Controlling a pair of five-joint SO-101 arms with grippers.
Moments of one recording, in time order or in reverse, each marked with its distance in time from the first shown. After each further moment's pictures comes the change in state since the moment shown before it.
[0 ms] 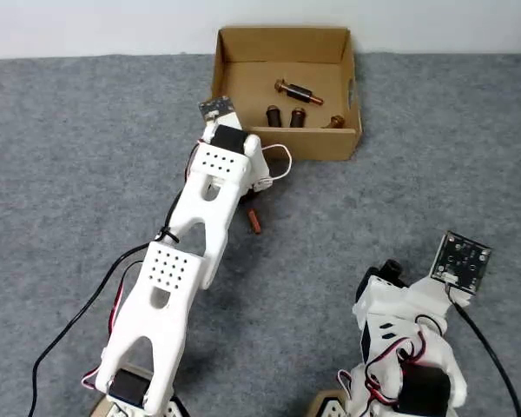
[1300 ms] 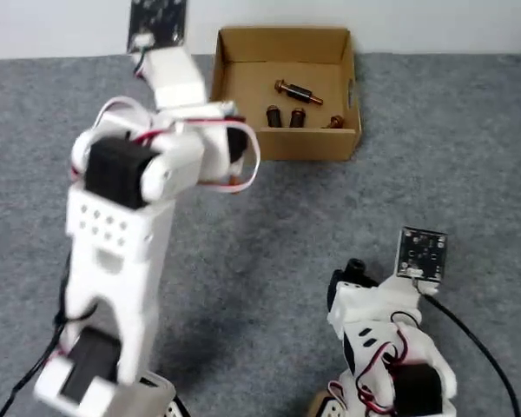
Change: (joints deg) left arm 4.3 -76.7 37.4 3.3 -18.0; right arm -15.5 -0.1 0.0 0.0 0.0
